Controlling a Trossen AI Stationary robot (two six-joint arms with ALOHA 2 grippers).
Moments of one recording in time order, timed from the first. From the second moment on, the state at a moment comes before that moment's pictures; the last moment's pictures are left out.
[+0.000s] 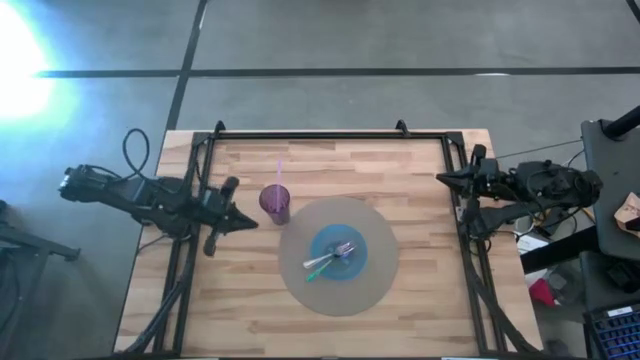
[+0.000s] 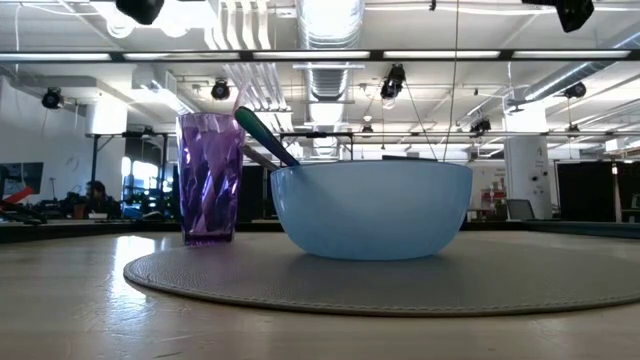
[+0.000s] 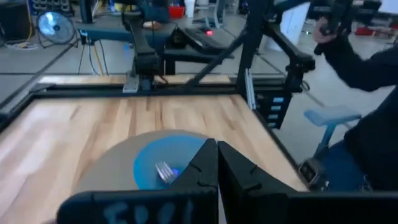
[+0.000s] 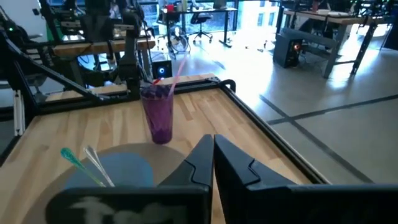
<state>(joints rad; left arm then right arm) -0.25 0.61 0.71 -0.25 -0.04 -0.10 0.24 0.35 0.80 -0.67 0.52 0.16</state>
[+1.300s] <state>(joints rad) -0.24 0.00 0.01 0.07 -0.02 -0.09 0.24 0.20 0.19 -0.01 0.30 0.02</state>
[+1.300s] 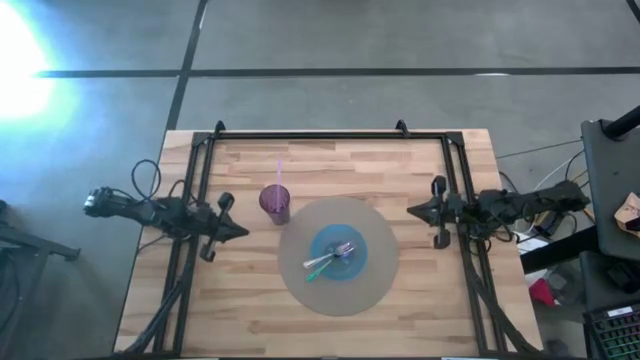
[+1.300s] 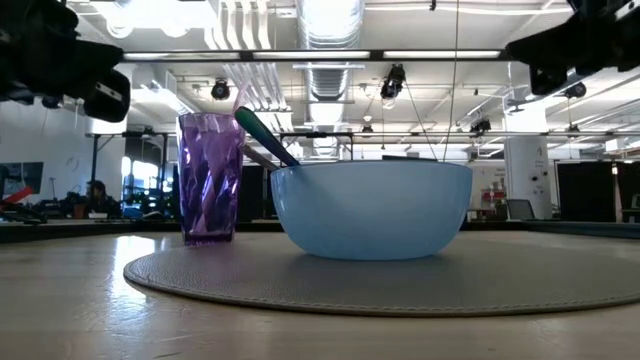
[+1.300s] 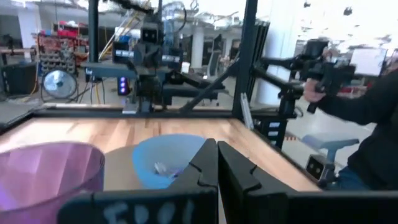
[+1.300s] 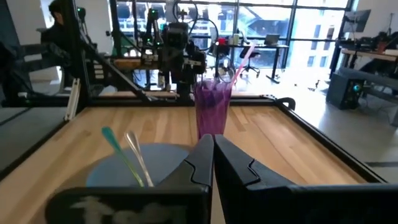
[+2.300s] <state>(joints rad) -0.24 0.02 0.01 0.07 -0.03 -0.06 0.24 0.03 0.01 0.06 0.26 0.04</state>
